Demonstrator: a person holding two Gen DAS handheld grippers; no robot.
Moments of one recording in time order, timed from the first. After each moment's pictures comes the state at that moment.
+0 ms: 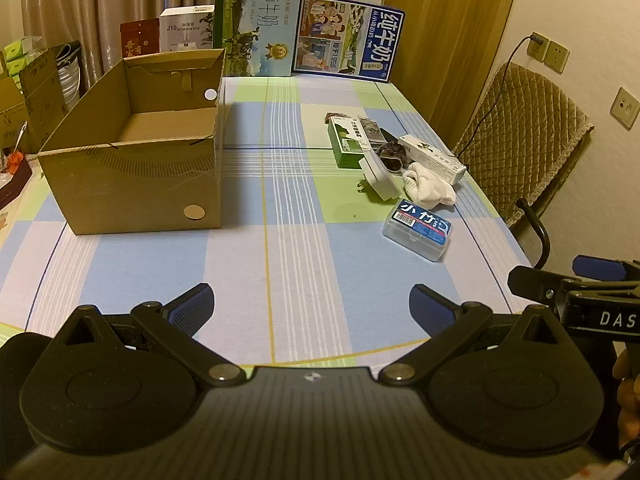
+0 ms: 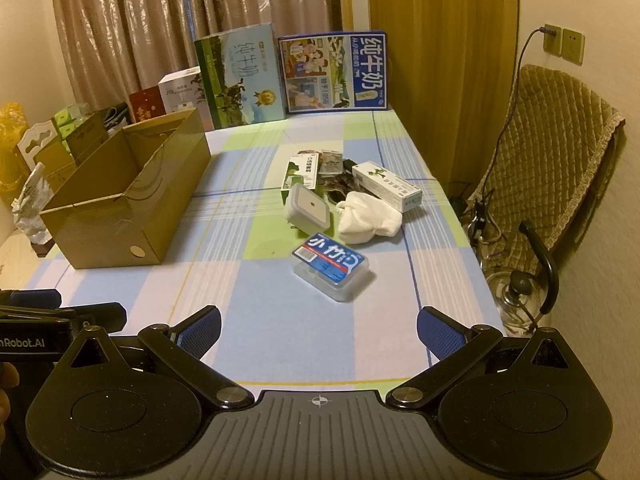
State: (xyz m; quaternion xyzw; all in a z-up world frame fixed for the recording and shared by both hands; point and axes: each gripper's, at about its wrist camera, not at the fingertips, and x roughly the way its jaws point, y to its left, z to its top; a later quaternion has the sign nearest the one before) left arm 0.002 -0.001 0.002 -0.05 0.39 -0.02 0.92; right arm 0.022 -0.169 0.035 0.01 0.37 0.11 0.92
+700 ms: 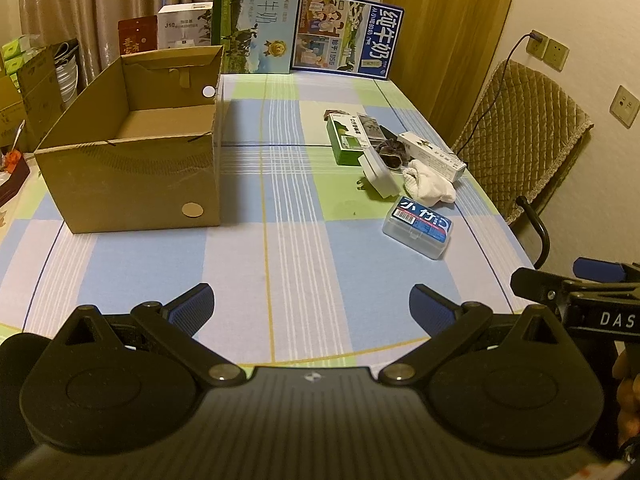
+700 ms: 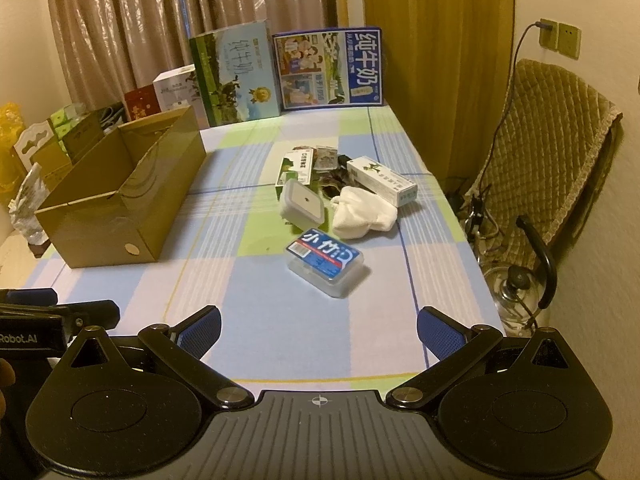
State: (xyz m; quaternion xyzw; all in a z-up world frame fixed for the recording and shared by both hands) left arm 0.004 0.001 -0.002 -0.06 0.40 -0.03 0.92; right arm 0.022 -0.175 0.030 0.01 0.37 0.11 0.92
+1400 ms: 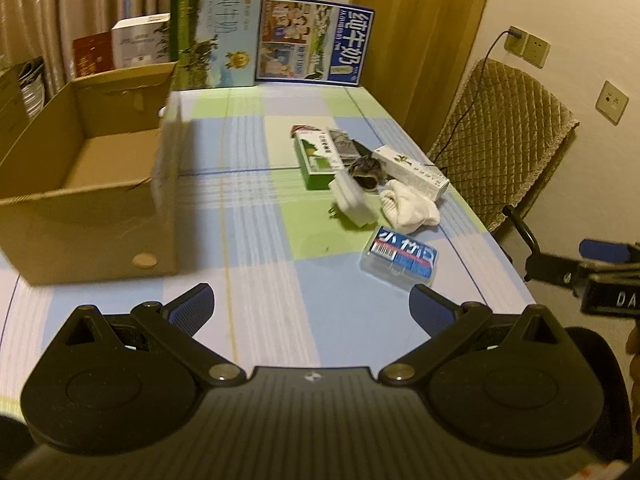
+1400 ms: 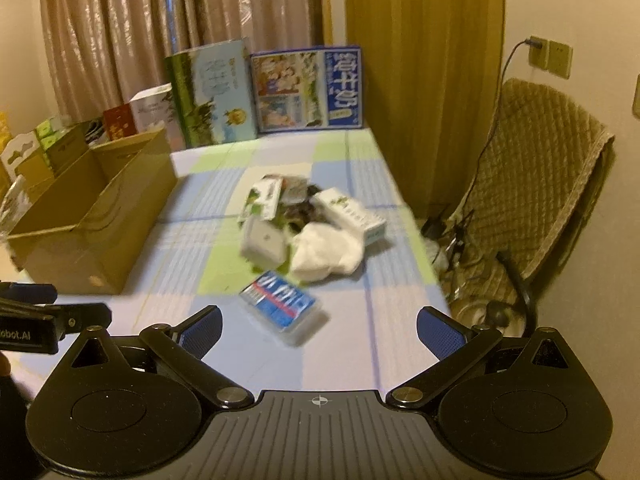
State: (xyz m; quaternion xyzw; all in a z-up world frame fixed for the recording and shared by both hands) left arm 0.067 -0.016 -0.007 -0.04 0.39 -0.07 0.92; right arm 0.068 -0.207 0.039 0.00 0.34 0.09 0.93
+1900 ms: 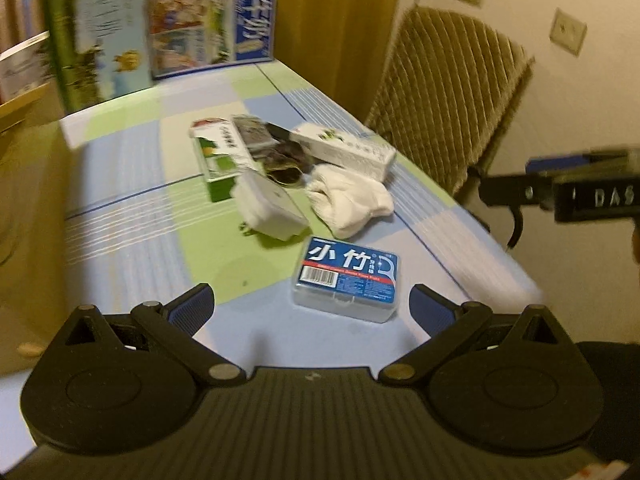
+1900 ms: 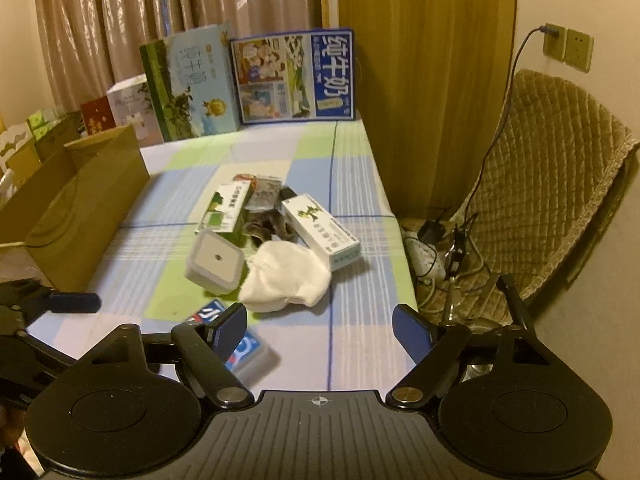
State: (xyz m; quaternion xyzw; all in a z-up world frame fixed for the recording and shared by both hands) left arm 0.150 -0.084 -0.062 0.04 0.40 -0.17 0.90; right arm 0.153 -0.246 0.015 -0.01 0.37 0.11 0.92
